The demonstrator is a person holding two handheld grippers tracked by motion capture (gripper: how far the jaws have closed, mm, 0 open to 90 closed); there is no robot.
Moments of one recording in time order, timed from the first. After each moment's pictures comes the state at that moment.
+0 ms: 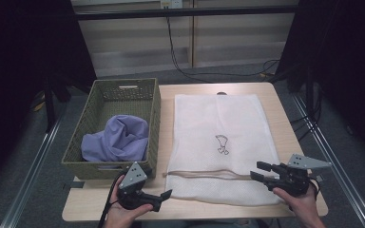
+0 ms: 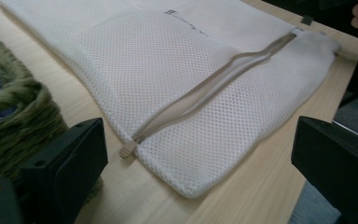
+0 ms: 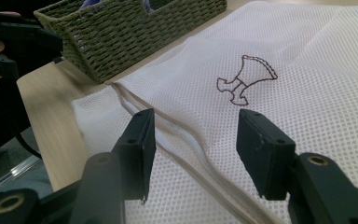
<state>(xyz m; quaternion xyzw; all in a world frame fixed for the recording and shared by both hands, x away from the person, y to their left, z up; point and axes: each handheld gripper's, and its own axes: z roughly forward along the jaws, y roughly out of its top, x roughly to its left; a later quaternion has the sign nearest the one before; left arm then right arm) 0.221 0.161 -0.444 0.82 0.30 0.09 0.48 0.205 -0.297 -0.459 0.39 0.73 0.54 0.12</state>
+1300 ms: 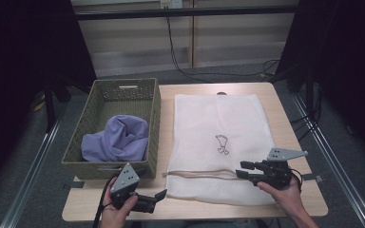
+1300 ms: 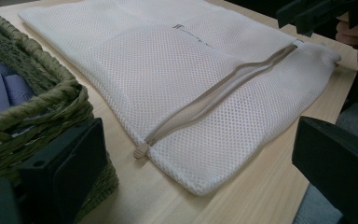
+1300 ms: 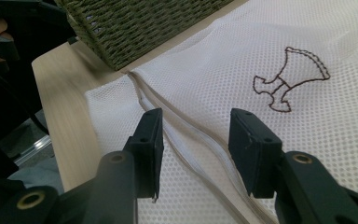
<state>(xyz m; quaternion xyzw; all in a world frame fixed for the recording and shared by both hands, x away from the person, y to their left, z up) 0.216 0.176 -0.441 0.81 0.29 0.11 0.50 0.231 -0.261 -0.457 0.37 0.77 0.51 0.07</state>
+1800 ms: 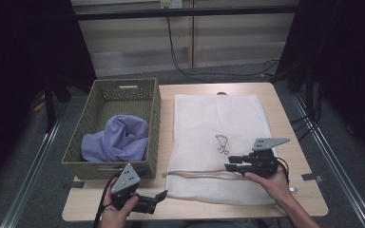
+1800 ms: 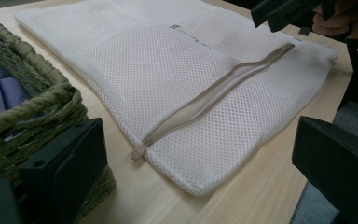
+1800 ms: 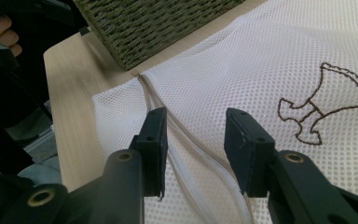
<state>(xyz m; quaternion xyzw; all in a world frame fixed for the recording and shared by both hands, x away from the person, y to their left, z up) 0.215 0.174 -0.440 0.81 0.29 0.11 0.50 0.264 -0.236 -0.449 0.34 0.80 0.49 0.03</state>
